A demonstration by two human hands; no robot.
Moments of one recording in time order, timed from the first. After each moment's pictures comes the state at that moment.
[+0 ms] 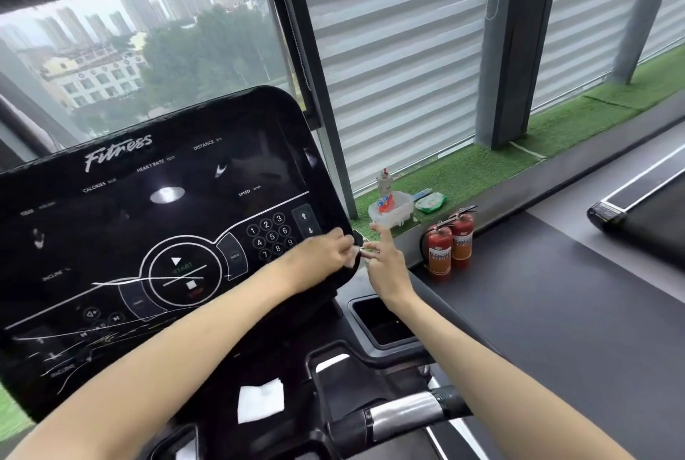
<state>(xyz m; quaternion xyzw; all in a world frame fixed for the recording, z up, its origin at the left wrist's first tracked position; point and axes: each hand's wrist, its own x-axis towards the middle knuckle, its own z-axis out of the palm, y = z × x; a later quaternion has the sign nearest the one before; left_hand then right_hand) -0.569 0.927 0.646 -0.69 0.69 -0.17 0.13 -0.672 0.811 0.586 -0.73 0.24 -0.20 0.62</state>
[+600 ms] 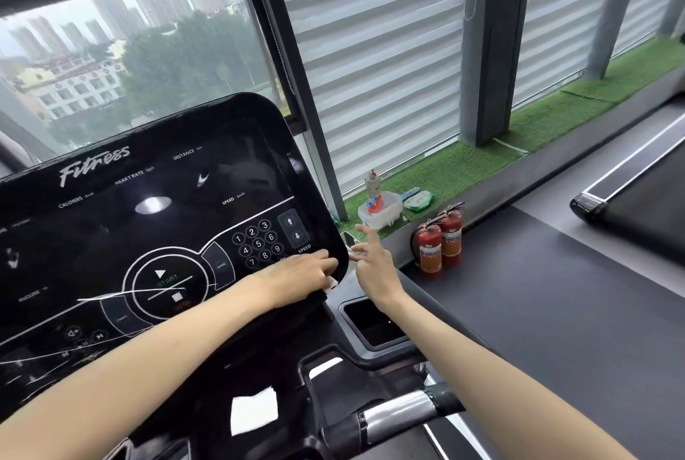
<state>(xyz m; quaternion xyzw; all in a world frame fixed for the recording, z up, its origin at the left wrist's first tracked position) -0.561 0.937 0.632 -0.70 0.69 -0.03 0.20 -0.679 0.811 0.597 -0.74 0.23 -0.17 0.61</state>
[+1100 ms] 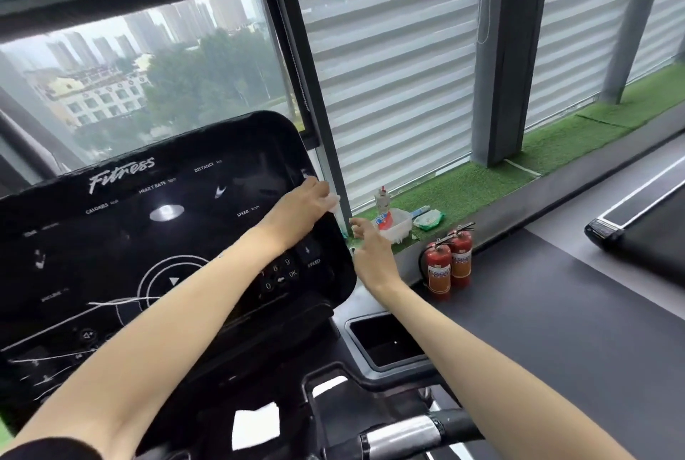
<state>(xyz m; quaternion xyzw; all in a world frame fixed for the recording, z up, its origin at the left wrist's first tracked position) -0.533 0.902 0.712 -0.76 0.59 -0.25 0.07 -0.656 0.805 0.631 -0.79 0.20 -0.21 0.54</state>
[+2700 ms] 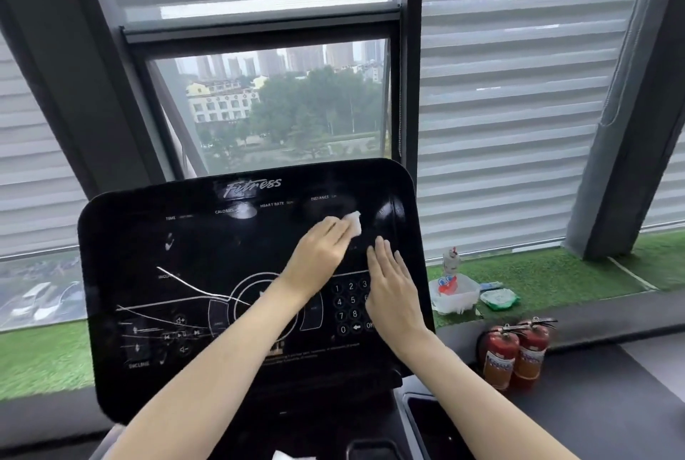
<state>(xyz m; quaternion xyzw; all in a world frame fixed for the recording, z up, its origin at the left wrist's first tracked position) -0.496 0.994 0.708 -0.75 0.44 -0.50 -0.06 -0.584 0.869 0.660 -0.94 0.01 -0.33 0.07</state>
